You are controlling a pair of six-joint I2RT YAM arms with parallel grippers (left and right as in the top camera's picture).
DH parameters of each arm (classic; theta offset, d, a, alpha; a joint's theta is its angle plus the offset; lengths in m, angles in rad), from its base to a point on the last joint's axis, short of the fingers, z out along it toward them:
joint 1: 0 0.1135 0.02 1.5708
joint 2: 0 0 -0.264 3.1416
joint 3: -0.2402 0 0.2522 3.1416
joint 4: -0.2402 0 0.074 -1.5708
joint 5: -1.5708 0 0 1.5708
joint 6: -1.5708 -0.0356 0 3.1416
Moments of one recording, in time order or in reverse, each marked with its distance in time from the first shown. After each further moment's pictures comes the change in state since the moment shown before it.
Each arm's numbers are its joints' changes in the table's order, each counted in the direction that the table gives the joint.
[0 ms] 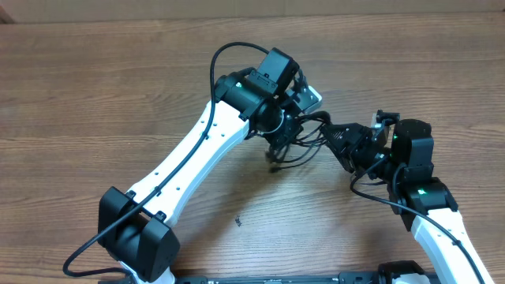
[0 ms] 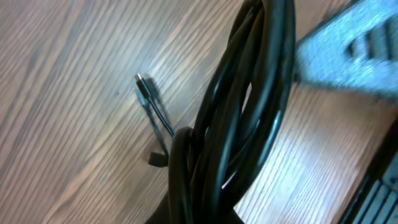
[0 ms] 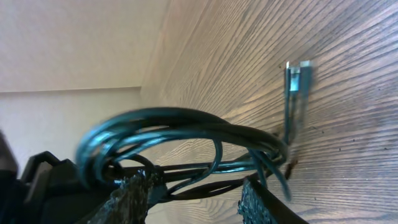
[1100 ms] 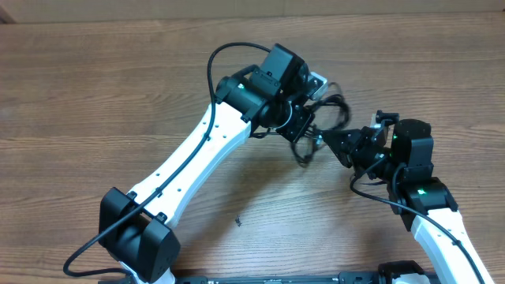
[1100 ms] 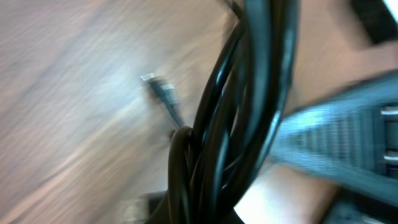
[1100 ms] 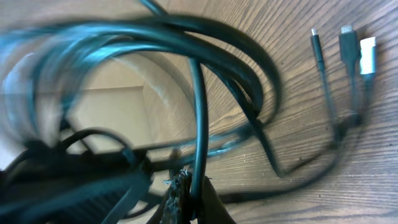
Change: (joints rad) left arm -0.009 0.000 0.000 0.104 0.013 0.266; right arm 0.000 0.000 0.000 0.002 0.005 -0.019
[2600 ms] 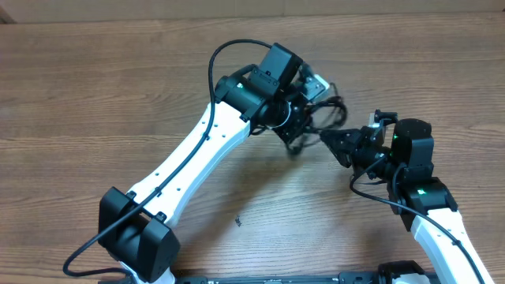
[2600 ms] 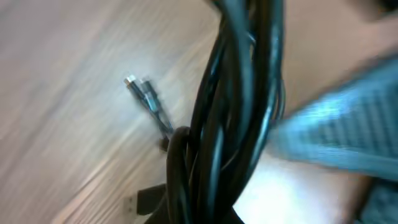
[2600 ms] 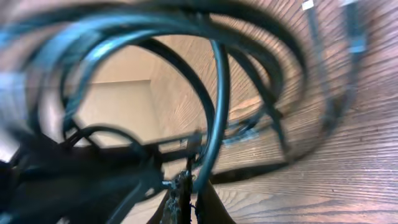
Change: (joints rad) left arm 0.008 0.000 0.000 0.010 -0.076 -0.171; right arm 0.002 0.000 0.000 0.020 0.037 -0.026
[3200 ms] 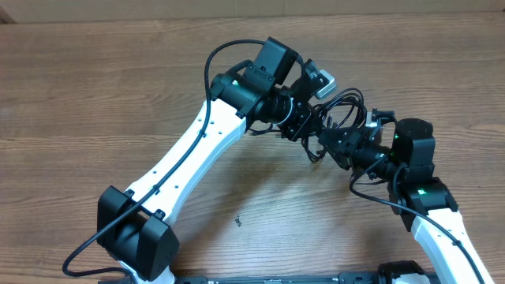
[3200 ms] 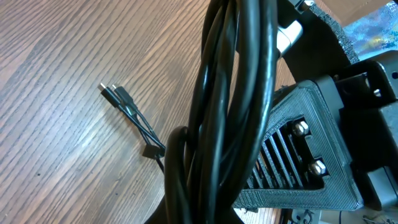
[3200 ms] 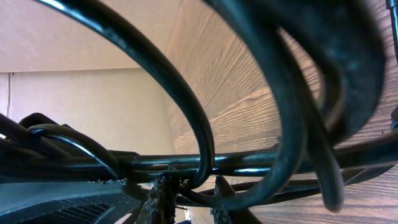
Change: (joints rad) left arm 0.014 0.000 0.000 0.064 -0.272 0.032; right arm -0.002 0.000 0.000 0.024 0.062 0.000
